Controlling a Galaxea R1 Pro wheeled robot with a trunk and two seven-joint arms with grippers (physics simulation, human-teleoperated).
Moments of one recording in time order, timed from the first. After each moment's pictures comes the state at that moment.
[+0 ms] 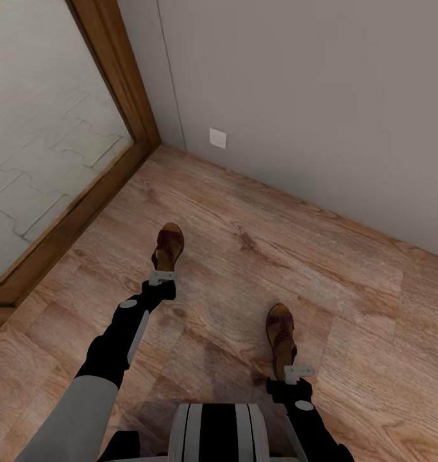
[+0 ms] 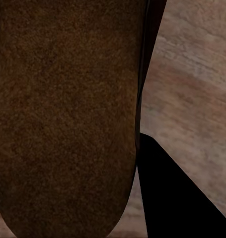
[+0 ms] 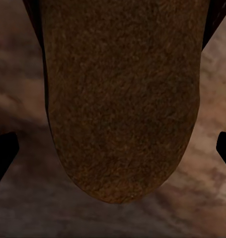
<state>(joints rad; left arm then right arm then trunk) -0.70 -0.08 0.02 -1.01 -0.08 0.33 -0.15 -0.32 0.12 0.00 -0.86 0.09 0.25 -0.19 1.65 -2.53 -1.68</state>
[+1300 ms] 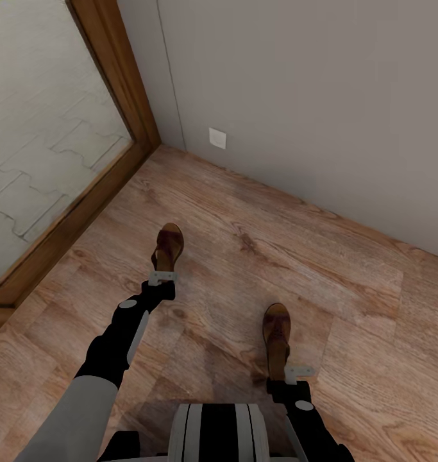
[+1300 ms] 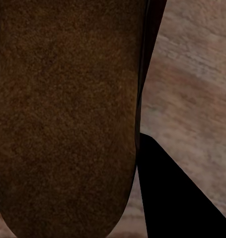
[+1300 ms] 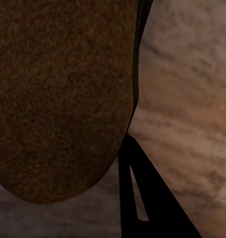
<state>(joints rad) -0.70 -0.08 0.02 -1.01 -0.08 0.33 -0.15 -0.32 0.12 0.00 -0.86 0.10 0.25 -0.19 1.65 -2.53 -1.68</state>
